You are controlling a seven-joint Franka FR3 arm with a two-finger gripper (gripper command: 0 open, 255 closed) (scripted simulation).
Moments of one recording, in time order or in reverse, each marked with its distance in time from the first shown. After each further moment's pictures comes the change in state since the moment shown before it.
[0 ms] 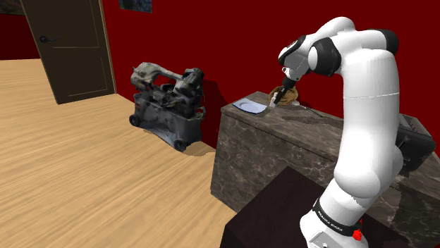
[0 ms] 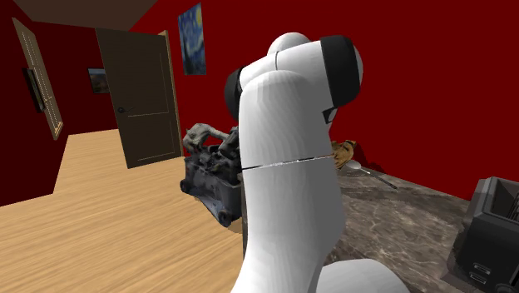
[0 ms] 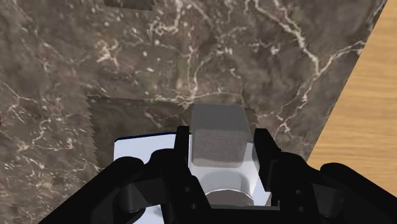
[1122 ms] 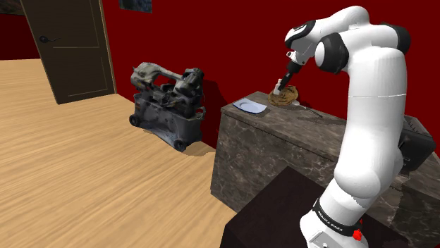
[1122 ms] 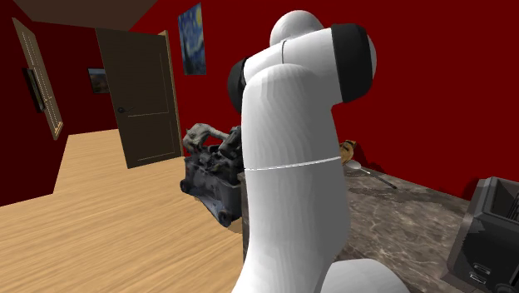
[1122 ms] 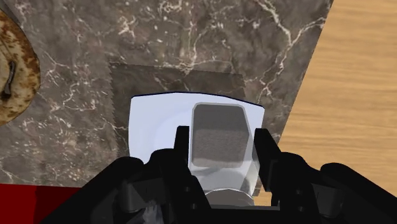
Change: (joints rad) arm 0.002 -0.060 -0.036 0.145 -0.074 -0.176 0.082
